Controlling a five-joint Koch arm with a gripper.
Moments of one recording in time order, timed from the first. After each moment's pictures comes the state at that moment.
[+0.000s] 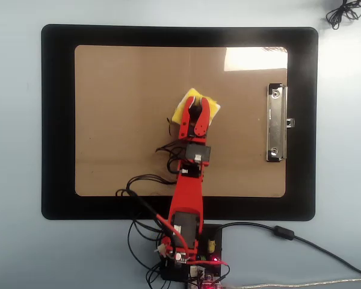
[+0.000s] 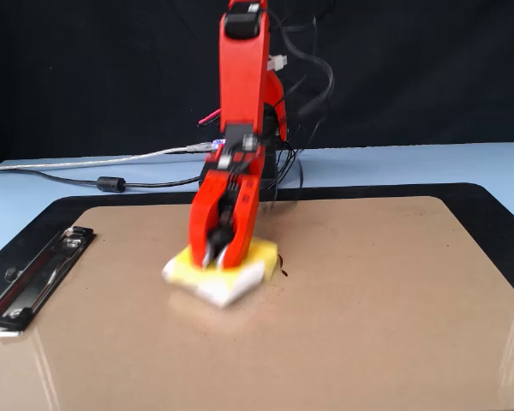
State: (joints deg) arm 6.9 64.2 125.1 -48.4 -80.7
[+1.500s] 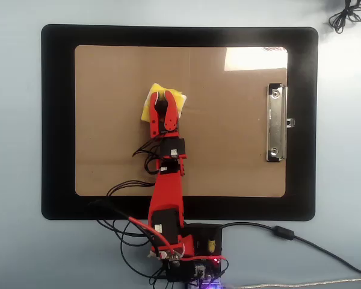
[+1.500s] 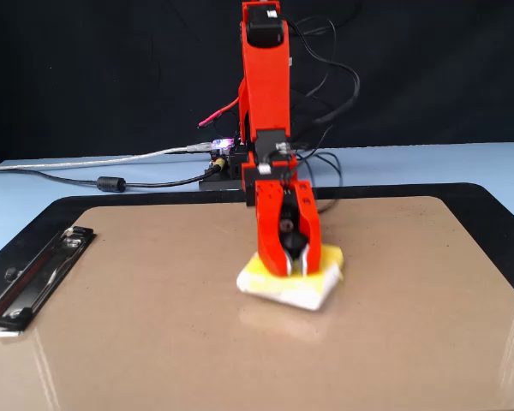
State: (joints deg) arm -9.3 63.4 126.7 -48.6 -87.0
